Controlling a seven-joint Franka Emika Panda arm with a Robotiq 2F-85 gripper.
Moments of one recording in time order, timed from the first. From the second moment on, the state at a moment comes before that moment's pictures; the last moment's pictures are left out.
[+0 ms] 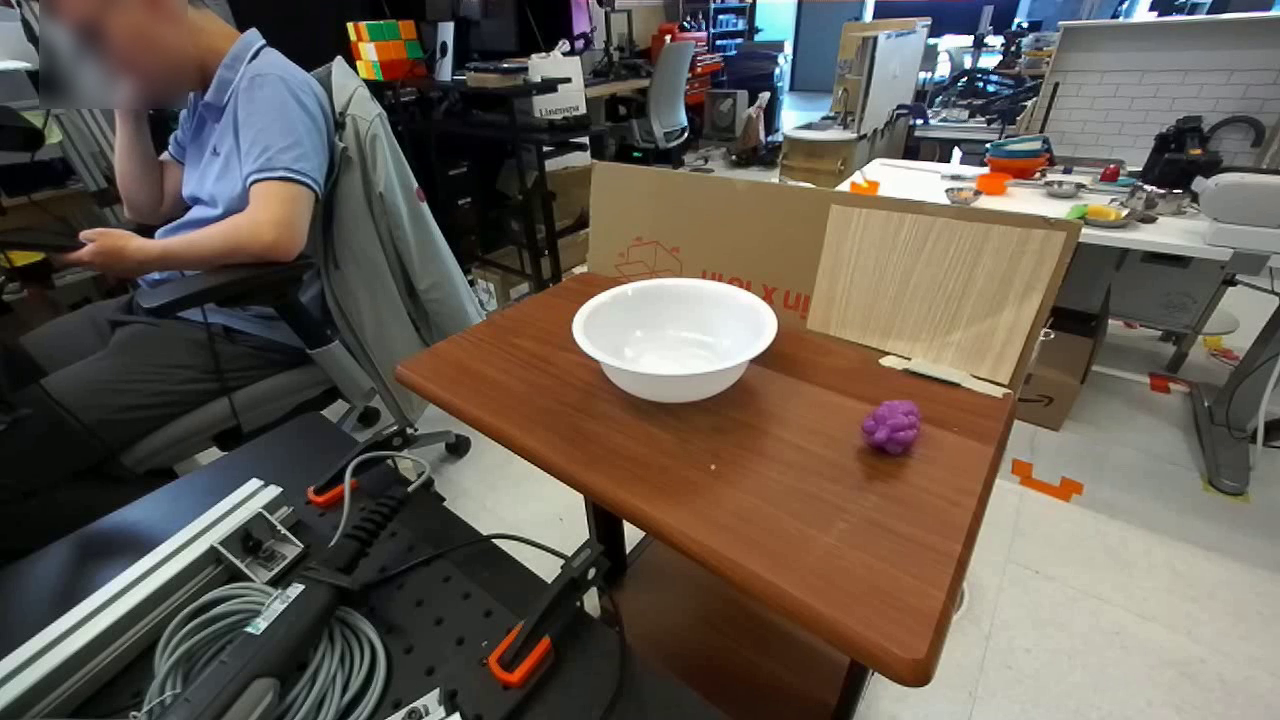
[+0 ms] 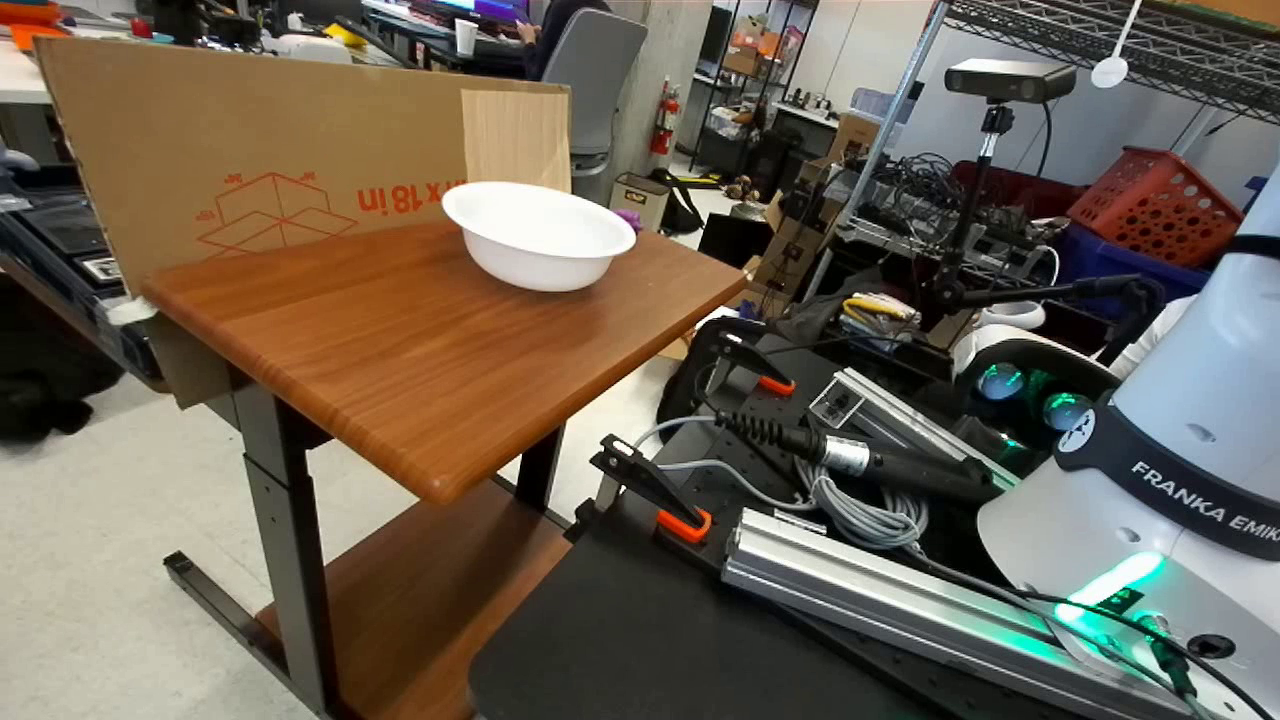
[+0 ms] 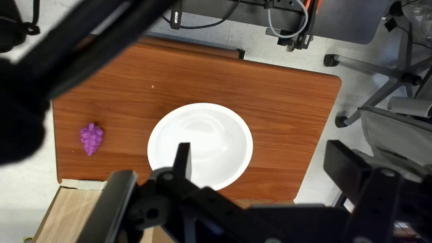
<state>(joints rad) 0.02 -0.52 -0.19 -2.37 0.03 1.92 -0.38</state>
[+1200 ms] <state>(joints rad) -0.17 0.29 -0.24 -1.87 0.14 2.22 -0.07</state>
